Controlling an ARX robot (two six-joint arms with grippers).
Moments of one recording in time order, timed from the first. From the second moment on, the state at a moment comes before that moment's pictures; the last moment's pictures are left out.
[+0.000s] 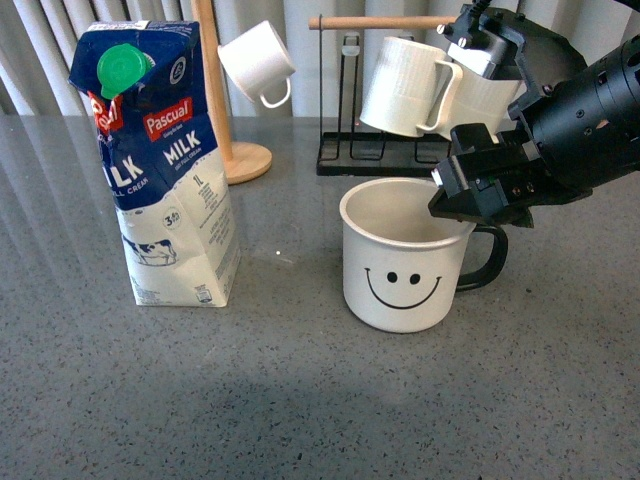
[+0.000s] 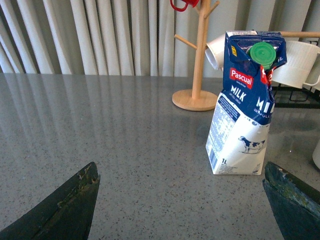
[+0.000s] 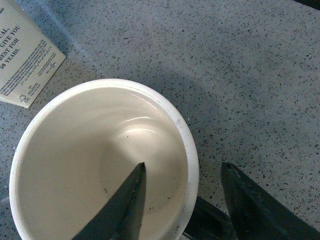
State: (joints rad) left arm 0.00 0.01 0.01 0.00 0.00 0.00; right arm 0.29 1.77 1.17 -0.20 -0.29 -0.13
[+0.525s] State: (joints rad) left arm 0.00 0.01 0.01 0.00 0.00 0.00; right arm 0.25 1.58 1.14 -0.02 -0.25 -0.08
